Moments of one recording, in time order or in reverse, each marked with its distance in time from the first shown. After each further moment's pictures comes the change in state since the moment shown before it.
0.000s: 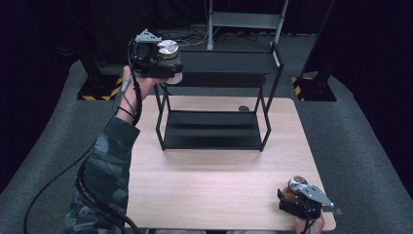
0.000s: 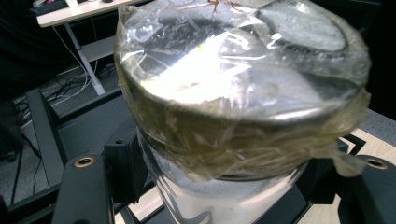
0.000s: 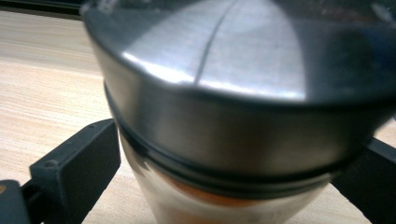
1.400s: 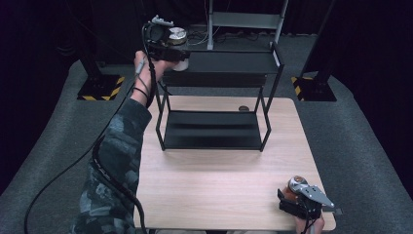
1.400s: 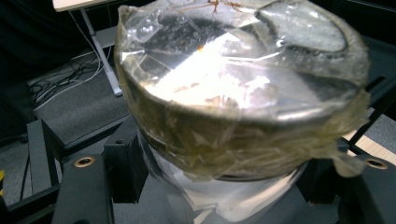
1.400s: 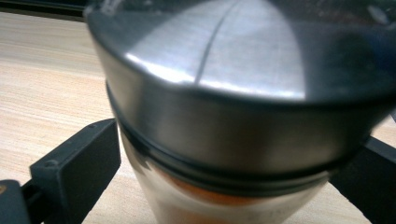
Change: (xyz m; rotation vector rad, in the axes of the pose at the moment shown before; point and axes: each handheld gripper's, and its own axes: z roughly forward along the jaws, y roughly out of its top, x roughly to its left) left arm 0.007 0.038 0.045 0.052 0.069 -0.063; right arm 0.000 -0.001 -0.001 -0.005 0.000 0.000
